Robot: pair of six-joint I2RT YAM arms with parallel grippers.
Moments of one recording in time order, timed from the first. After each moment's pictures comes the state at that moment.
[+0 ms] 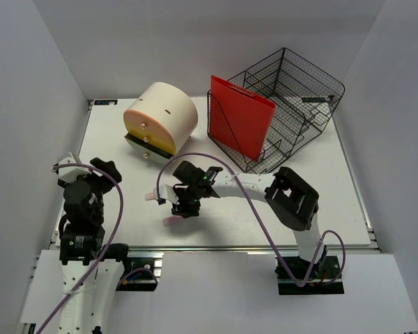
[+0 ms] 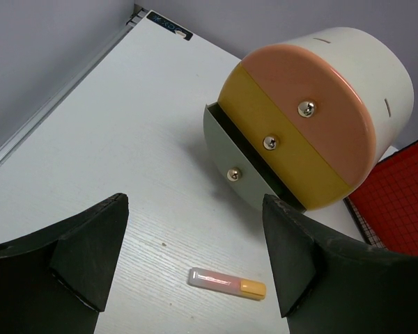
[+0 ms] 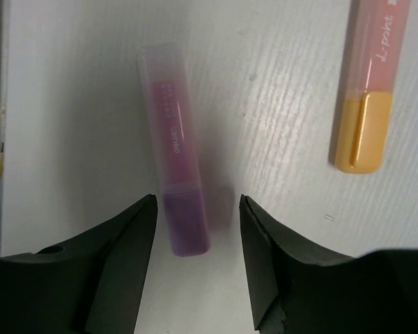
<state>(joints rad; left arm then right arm) -0.02 0.41 0.73 -0.48 -0.30 -0.39 1.09 2.00 1.41 -0.45 -0.42 -0.66</state>
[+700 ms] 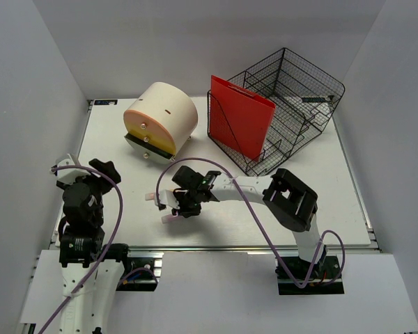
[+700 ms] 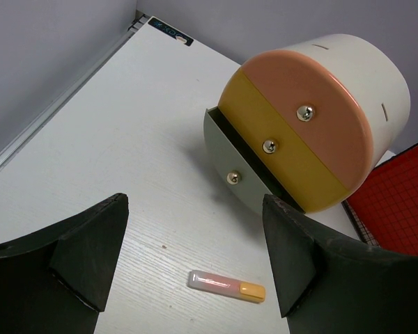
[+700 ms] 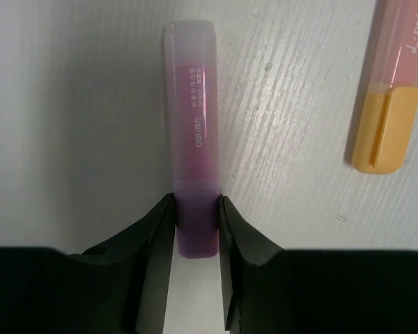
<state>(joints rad) -0.02 0.39 0.73 -0.48 -0.31 -0.39 1.11 2.00 1.38 -0.43 -0.35 -0.68</state>
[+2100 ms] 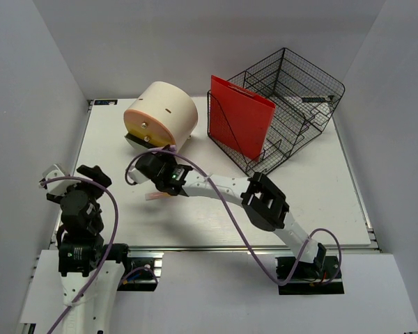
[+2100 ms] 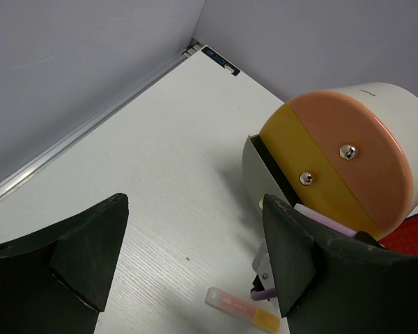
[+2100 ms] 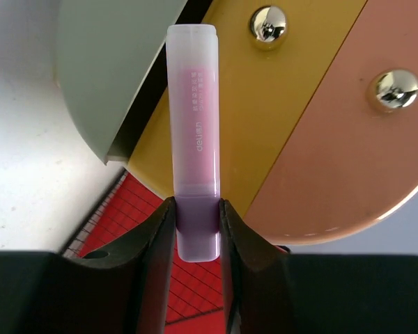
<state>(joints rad) -0.01 0.32 0.73 -0.53 -0.49 -0.44 1.19 2.27 1.93 -0.31 0.71 -1.28</state>
